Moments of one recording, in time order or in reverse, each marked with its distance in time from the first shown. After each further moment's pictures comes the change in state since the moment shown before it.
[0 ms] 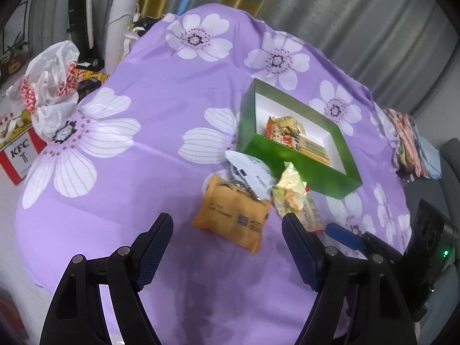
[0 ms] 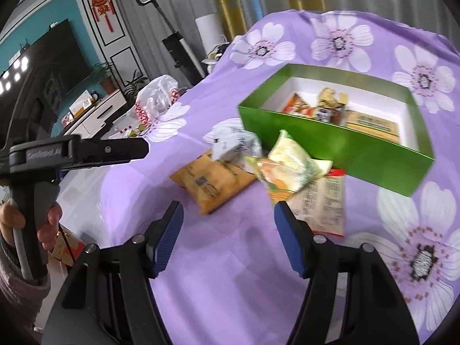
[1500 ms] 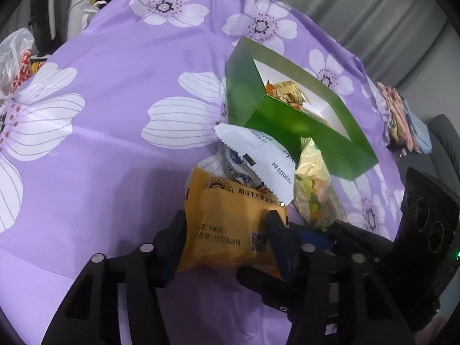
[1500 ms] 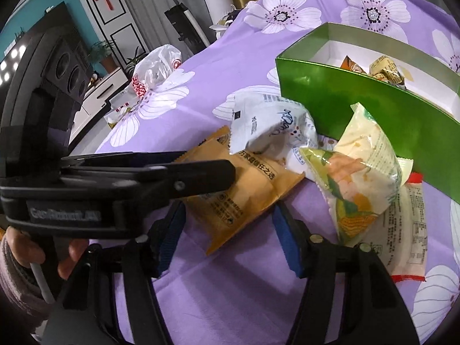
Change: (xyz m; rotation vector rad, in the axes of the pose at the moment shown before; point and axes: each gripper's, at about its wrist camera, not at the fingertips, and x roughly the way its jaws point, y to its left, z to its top) left arm 0.093 0.012 0.003 0.095 0.089 -0.128; right arm 0.095 0.012 0.004 -0.022 0.118 0.013
